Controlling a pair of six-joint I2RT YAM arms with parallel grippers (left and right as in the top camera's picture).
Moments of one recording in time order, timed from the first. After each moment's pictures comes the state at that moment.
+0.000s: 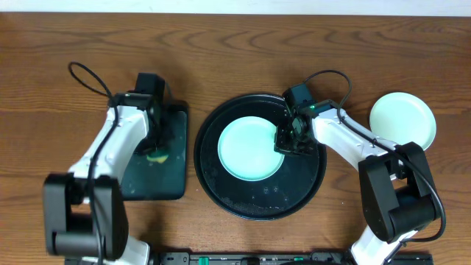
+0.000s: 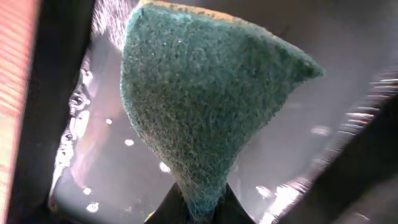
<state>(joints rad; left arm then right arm) -0.09 1.71 1.10 -0.93 -0.13 -0.55 0.38 1.87 1.12 -0.74 -0.21 0.56</state>
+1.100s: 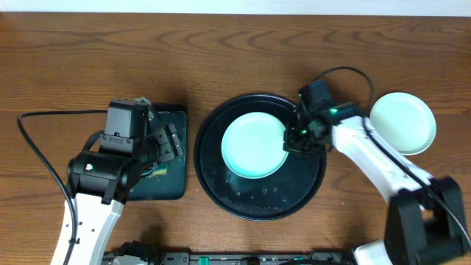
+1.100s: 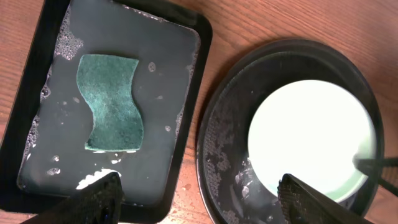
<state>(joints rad) -0.19 1.07 1.06 -1.02 0.06 -0.51 0.33 1.65 1.08 -0.81 -0.31 0.51</state>
